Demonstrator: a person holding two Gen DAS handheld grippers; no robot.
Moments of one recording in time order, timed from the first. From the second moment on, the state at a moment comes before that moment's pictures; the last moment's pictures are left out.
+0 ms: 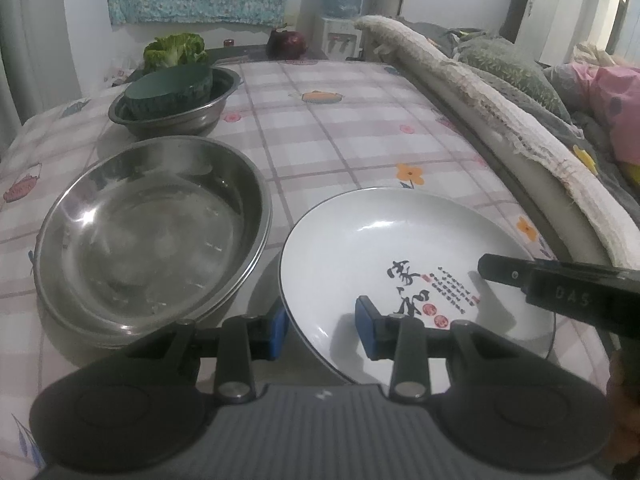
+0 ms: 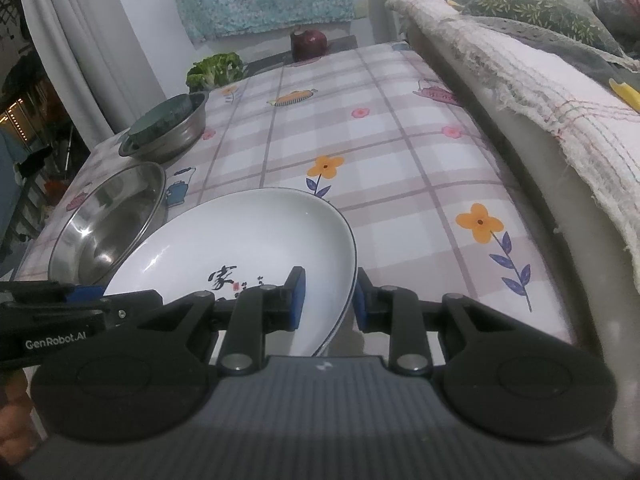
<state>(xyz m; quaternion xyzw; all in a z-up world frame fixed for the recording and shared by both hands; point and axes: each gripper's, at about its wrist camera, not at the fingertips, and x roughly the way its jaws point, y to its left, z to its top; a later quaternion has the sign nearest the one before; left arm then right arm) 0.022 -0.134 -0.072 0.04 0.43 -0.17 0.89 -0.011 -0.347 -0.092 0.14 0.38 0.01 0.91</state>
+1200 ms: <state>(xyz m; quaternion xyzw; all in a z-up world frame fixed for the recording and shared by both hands) 0.018 -0.134 -0.046 0.03 0.40 -0.18 0.90 -0.017 -0.352 -0.059 0.13 0.35 0.00 0.93</state>
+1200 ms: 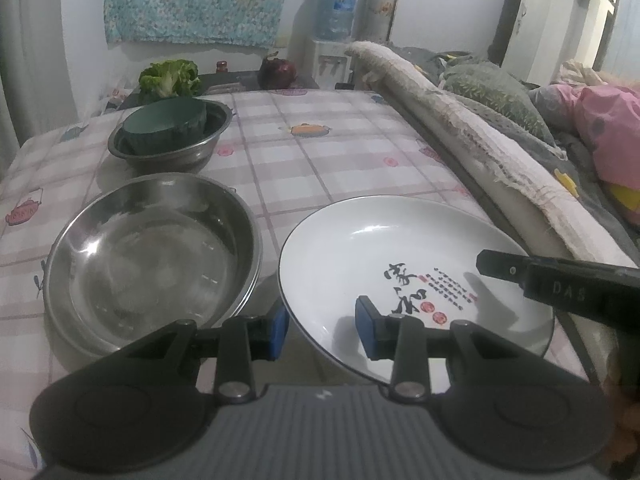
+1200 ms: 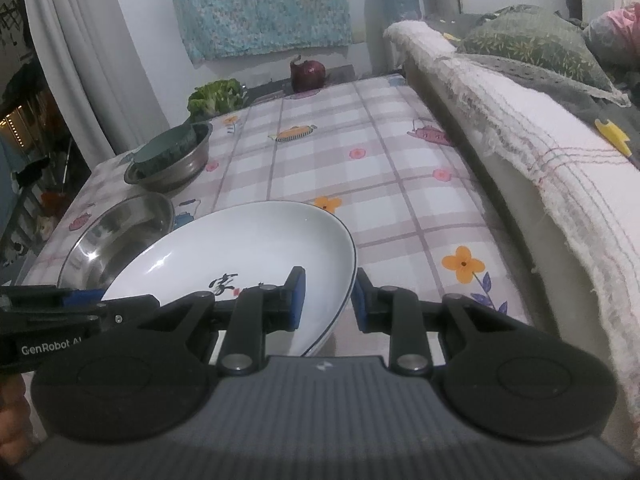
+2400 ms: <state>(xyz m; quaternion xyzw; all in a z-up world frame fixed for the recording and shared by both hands) 0.041 -0.022 -0.024 -0.05 0.37 -0.10 0.92 0.033 -0.245 -0.021 0.08 0.34 0.07 0.93</state>
